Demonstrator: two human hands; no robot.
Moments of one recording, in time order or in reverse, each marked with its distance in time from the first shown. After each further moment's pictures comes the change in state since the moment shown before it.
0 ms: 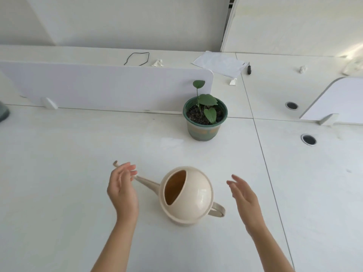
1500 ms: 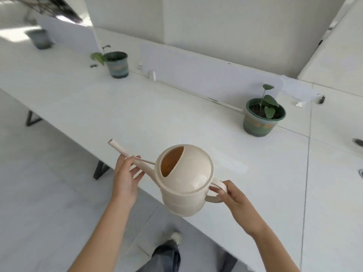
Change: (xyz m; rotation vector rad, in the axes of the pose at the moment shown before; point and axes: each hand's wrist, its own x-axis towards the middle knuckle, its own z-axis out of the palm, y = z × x) left_hand -0.138 0.028 -0.187 -0.323 0.205 -0.243; right_hand -0.138 0.010 0.018 -0.155 -0.839 -0.228
